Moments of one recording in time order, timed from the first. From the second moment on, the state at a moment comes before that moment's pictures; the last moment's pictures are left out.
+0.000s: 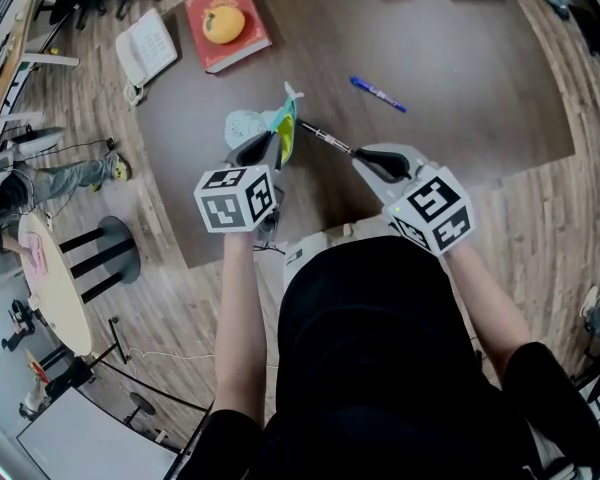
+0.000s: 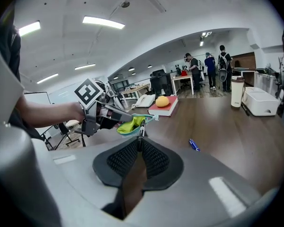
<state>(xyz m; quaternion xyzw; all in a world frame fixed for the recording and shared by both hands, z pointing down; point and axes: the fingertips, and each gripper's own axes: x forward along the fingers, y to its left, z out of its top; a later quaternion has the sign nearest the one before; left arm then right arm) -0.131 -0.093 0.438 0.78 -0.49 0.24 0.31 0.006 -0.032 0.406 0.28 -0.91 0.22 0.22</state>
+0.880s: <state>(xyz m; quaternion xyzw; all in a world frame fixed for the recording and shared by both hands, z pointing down) -0.140 -0.070 0.431 0.78 -0.50 0.22 0.32 -0.052 -0.029 0.415 0.22 -0.92 0.21 0.24</state>
